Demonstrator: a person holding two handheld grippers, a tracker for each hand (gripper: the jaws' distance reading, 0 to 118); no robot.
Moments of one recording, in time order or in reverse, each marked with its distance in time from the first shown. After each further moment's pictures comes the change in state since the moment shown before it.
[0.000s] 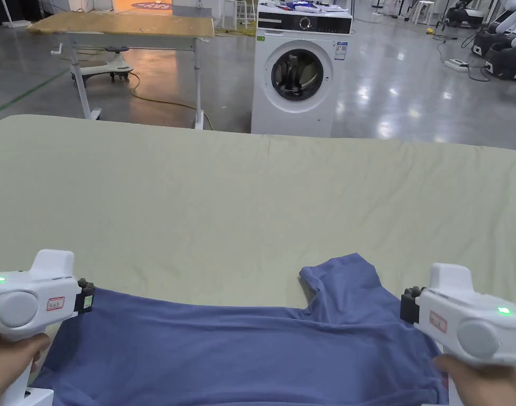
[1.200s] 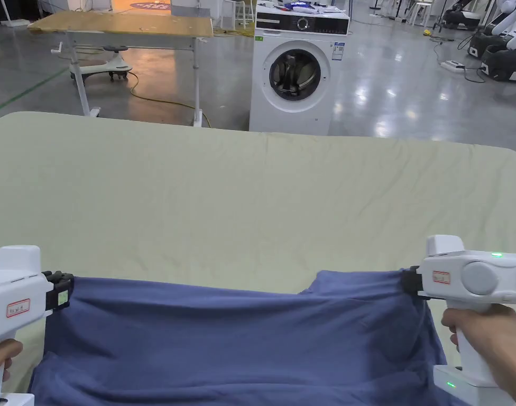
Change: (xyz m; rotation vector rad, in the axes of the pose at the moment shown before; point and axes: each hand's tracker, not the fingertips) left arm -0.024 -0.021 0.052 0.111 -0.014 0.071; right arm 0.029 0.023 0.012 -0.085 0.056 0.030
